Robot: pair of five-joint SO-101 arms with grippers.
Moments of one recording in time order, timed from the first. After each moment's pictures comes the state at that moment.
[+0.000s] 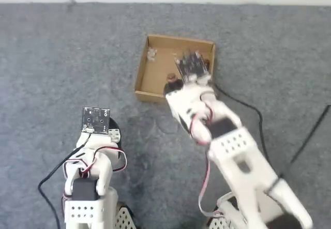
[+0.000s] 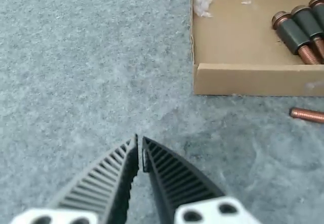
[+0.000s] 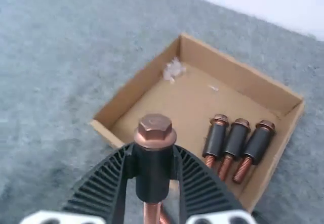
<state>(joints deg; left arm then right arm) -5.8 -103.2 97.1 56.8 -0.3 -29.5 -29.5 45.1 28.9 1.7</state>
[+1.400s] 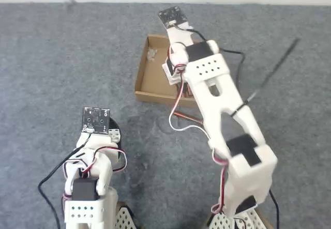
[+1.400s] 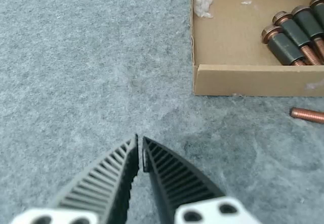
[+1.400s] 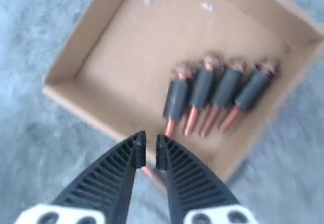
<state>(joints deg) -5.8 -103.2 97.1 56.8 -0.3 -25.5 15.2 -18.8 78.7 2.5</state>
